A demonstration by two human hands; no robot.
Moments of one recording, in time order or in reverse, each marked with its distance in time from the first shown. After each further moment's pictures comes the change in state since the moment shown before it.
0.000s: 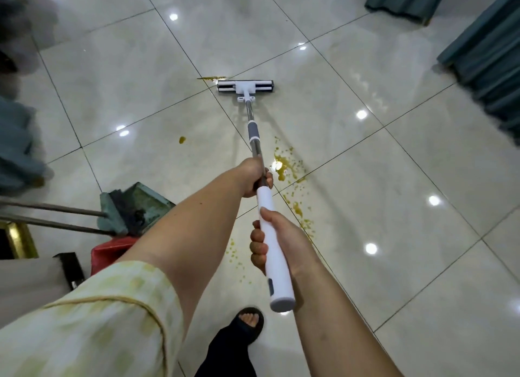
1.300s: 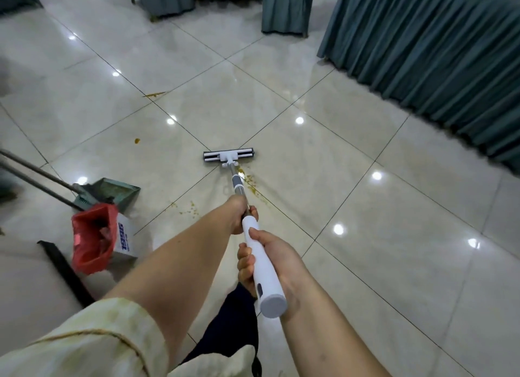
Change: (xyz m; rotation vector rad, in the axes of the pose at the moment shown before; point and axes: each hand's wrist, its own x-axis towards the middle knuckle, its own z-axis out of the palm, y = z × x) left_hand -0.309 -0.445 0.046 0.152 -0.068 -0.026; right_hand -0.341 0.357 -0.236 0.353 -0.089 0.014
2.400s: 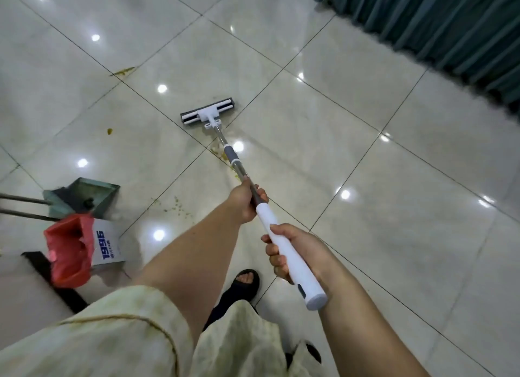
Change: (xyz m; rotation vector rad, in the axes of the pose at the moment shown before) left_hand 0.126 0.062 0.148 -0.344 -0.090 -0.012; right_hand 0.045 -0.224 -0.078 -0.278 0.058 0.007
